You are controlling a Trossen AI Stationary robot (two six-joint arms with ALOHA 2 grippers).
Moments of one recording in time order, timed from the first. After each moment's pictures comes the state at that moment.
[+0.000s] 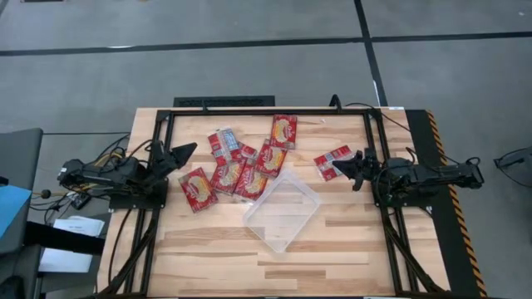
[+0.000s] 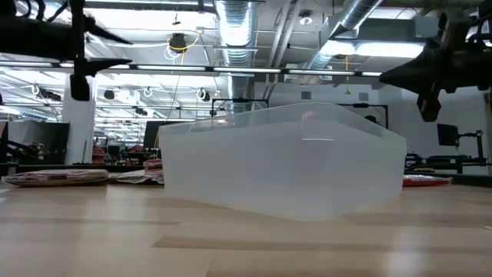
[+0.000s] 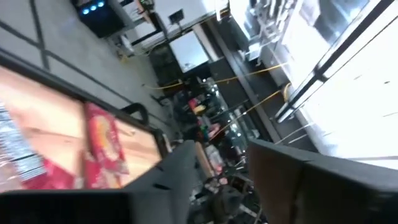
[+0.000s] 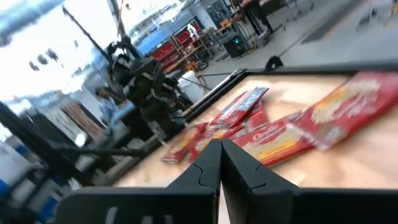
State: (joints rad) left arm -0.13 0.11 0.05 0.41 -0.81 -0.90; right arm 0.06 0.06 0.02 0.06 0.39 0.64
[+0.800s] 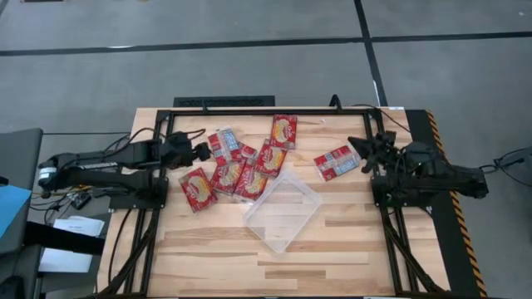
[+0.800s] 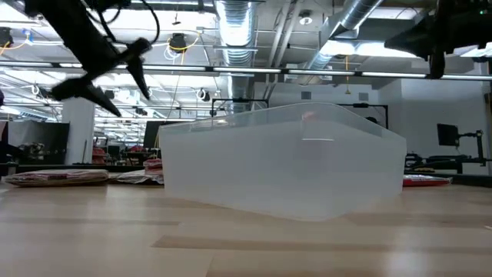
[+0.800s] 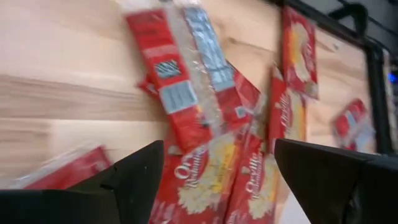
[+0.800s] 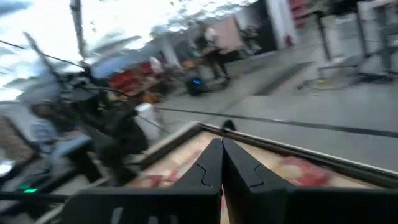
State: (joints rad) left arm 0.26 0.80 0.60 -0.55 -0.35 -1.30; right arm -0.11 0.10 0.32 -0.15 0.46 0.39
